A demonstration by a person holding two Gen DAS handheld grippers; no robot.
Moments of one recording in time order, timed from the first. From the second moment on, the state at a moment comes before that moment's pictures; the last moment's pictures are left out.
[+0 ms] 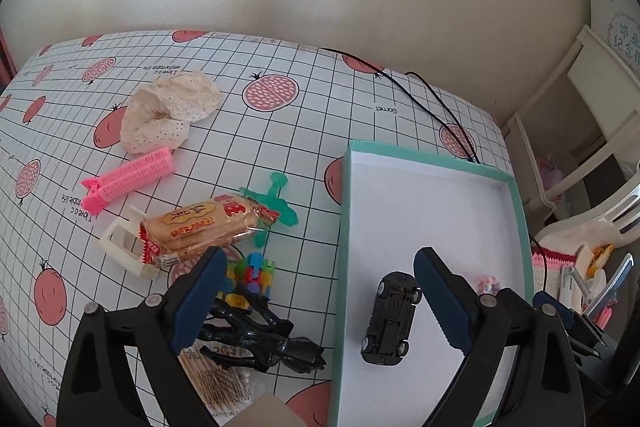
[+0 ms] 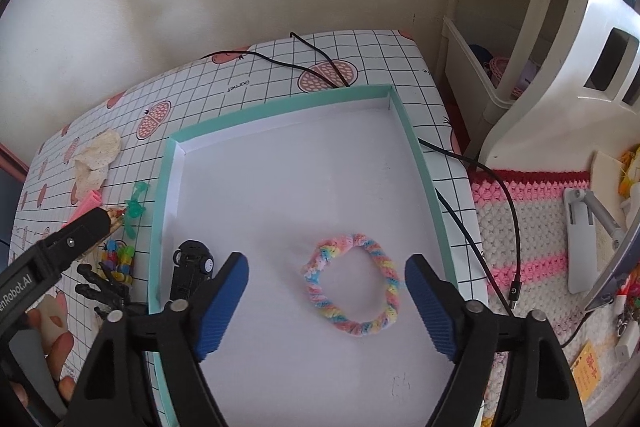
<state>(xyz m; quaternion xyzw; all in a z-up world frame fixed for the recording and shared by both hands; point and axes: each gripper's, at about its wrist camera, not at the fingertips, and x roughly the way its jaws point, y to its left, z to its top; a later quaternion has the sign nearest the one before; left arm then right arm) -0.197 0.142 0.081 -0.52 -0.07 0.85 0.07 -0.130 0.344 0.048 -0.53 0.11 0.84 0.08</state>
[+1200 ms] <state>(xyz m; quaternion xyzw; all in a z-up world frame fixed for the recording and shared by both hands) -0.209 0.014 0.130 -0.46 -0.09 0.88 0.03 -0.165 0.194 0.074 -0.53 0.06 0.85 -0.05</state>
